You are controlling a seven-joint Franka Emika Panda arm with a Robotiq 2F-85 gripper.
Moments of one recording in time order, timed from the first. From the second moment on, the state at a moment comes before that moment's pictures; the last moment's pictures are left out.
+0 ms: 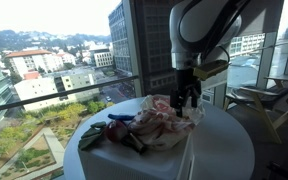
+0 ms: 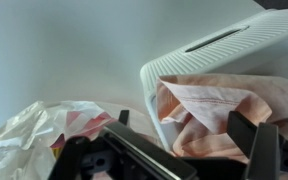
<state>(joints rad) 0.07 -0.15 0.11 -2.46 -0.02 2.29 0.09</state>
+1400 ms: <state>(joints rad) 0.15 0.17 0.15 -2.22 -0.06 2.30 -0.14</state>
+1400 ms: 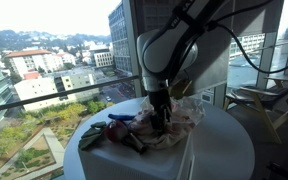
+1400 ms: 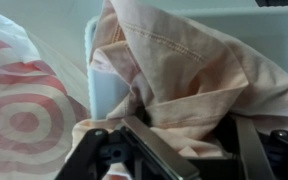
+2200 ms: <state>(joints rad) 0.13 0.10 0.15 -2.21 0.02 2.22 -0.17</state>
